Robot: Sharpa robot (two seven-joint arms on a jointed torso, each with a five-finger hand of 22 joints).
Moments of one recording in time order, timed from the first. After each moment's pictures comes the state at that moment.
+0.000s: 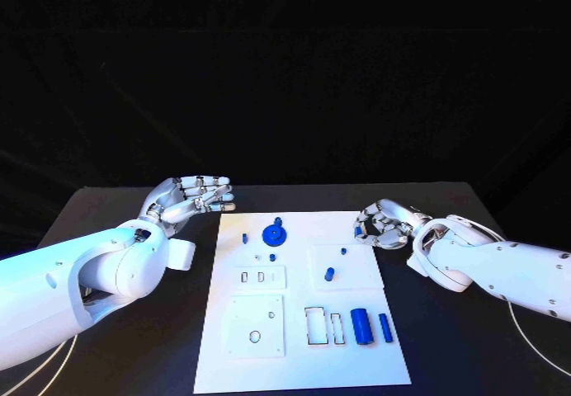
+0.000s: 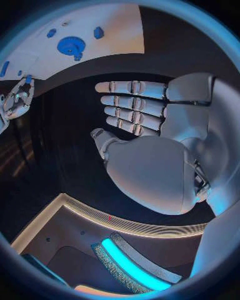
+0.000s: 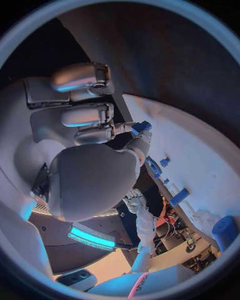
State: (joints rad) left arm 1.18 -0.92 0.00 1.58 -0.07 -0.36 0.42; left_hand 1.50 -0.16 0.39 0.18 0.06 0.88 0.22 0.20 0.13 1.01 0.19 0.07 0.07 0.96 0.15 0.18 0.23 0.17 0.95 0.24 0.28 0.12; right arm 1.19 -0.92 -0.15 1.39 -1.16 -0.46 0.06; right_hand 1.37 -0.18 0.49 0.13 0.25 1.00 0.13 0.29 0.33 1.46 0.04 1.46 1.31 1.46 -0.03 1.56 1.31 0.01 1.46 0.08 1.57 1.31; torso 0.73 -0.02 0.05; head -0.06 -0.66
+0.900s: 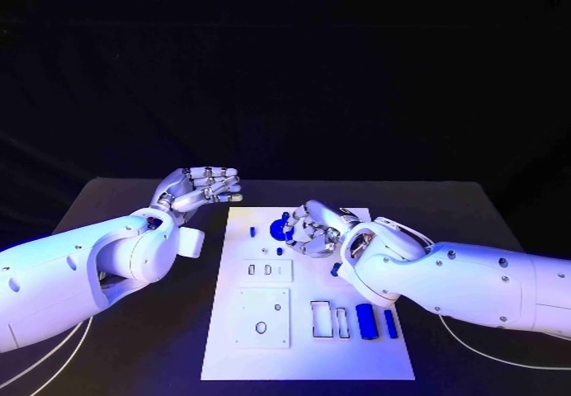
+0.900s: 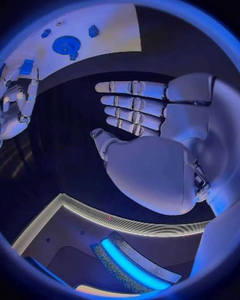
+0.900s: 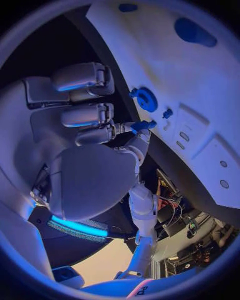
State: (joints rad) left arm 1.18 -0.89 0.00 1.54 -0.07 -0.35 0.42; left_hand 1.50 -0.17 0.39 0.18 0.06 0.88 0.22 0.20 0.13 1.01 0.19 0.07 0.07 0.96 0.15 0.18 0.23 0.17 0.95 0.24 0.28 0.12; right arm 1.22 -0.69 -0.15 1.64 -1.30 -0.53 -0.30; right_hand 1.35 -0.15 0.53 0.11 0.27 0.99 0.12 0.29 0.33 1.46 0.04 1.44 1.31 1.47 -0.03 1.56 1.31 0.01 1.47 0.08 1.57 1.31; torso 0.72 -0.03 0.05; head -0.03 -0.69
